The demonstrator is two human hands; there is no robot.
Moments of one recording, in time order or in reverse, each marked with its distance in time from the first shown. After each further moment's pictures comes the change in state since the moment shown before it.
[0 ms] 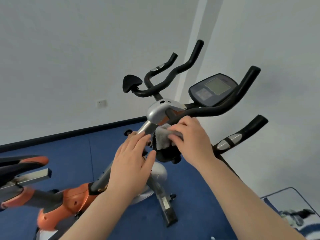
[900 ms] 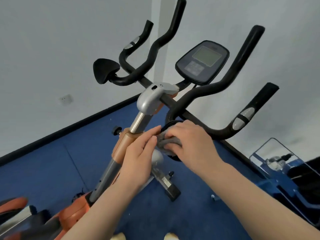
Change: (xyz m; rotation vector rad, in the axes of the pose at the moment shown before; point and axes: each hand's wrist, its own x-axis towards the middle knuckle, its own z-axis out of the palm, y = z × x) left_hand 0.062 -0.053 0.015 -0.841 -0.290 -0.035; right_hand 0.005 -0.043 0.034 -0.146 -0.088 0.157
